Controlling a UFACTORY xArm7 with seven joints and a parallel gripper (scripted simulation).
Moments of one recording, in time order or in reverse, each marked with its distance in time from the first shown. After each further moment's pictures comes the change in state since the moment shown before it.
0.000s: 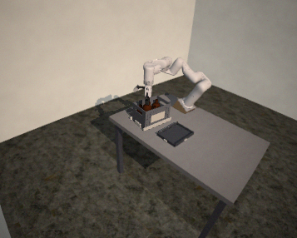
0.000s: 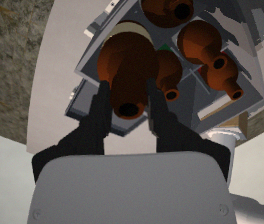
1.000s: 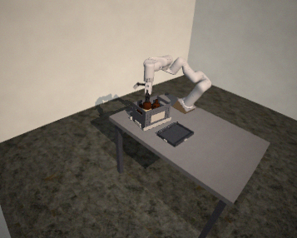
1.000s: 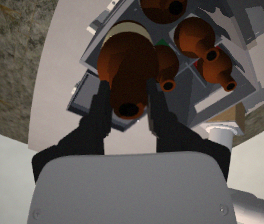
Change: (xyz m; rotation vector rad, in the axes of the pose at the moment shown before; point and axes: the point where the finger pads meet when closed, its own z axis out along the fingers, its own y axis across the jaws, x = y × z) arm 0.000 0.000 -0.024 0.000 0.000 0.000
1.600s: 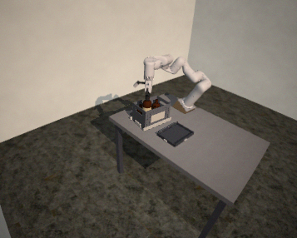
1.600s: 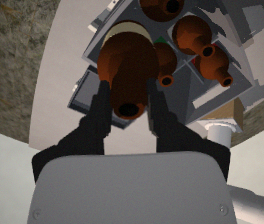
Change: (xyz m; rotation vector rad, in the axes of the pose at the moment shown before) arm 0.000 0.000 -0.014 0.000 0.000 0.000
